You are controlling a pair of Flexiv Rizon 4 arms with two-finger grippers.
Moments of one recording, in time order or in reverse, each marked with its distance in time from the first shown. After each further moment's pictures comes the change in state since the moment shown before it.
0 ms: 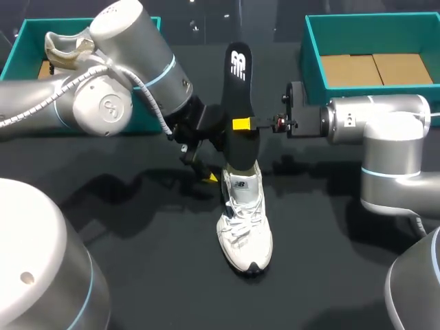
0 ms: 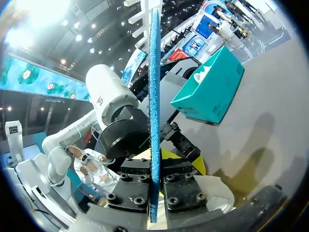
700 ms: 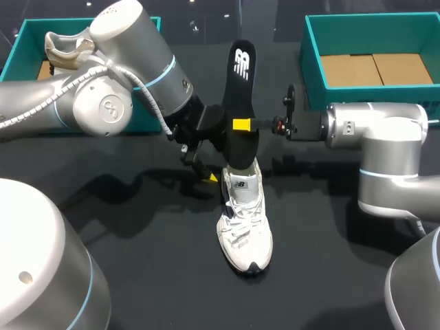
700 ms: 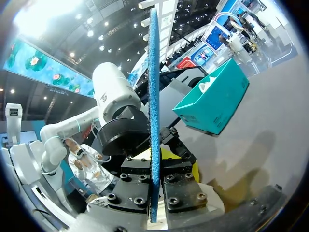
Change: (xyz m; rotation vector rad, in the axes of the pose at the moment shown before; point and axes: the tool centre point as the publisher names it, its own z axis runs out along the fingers) left arm 0.000 0.000 0.001 0.001 0.000 0.000; right arm -0.007 0.001 0.000 -0.052 0.019 -0.126
